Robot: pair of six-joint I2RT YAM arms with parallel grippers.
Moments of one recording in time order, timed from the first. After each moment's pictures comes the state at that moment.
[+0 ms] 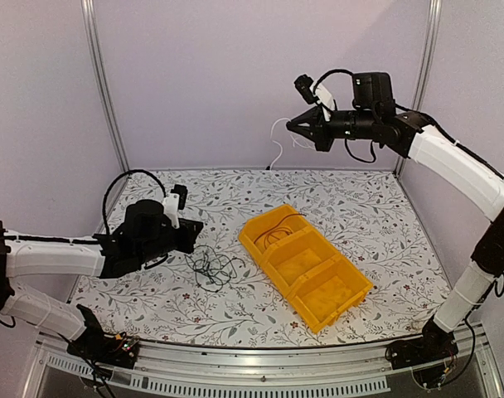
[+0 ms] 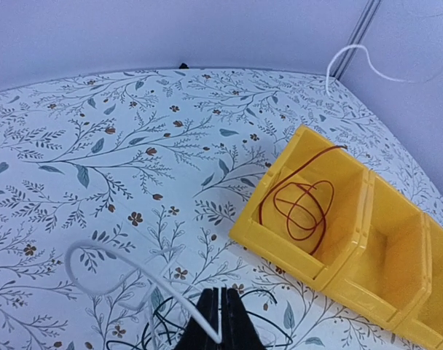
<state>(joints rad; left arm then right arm) -0.76 1.26 0.55 0.30 -0.21 -0.37 0.59 1.67 1.76 -0.36 -0.45 -0.35</state>
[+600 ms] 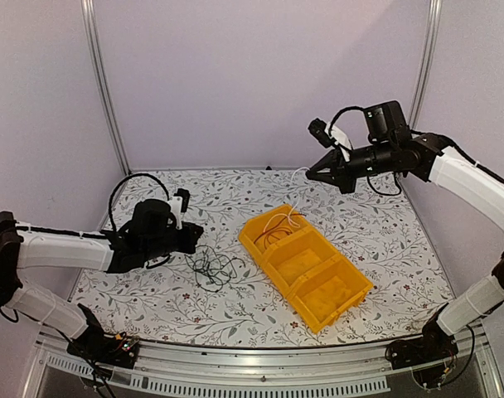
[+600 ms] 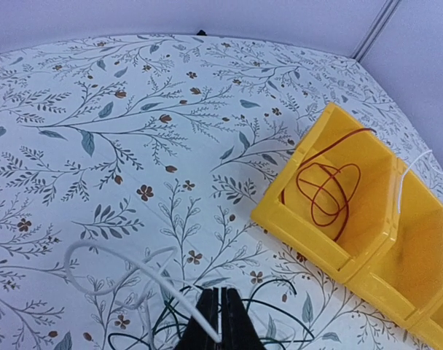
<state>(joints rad) -0.72 1.35 0.58 0.26 -0.16 -0.42 0.58 1.46 1.45 -0.57 -0.53 -0.40</state>
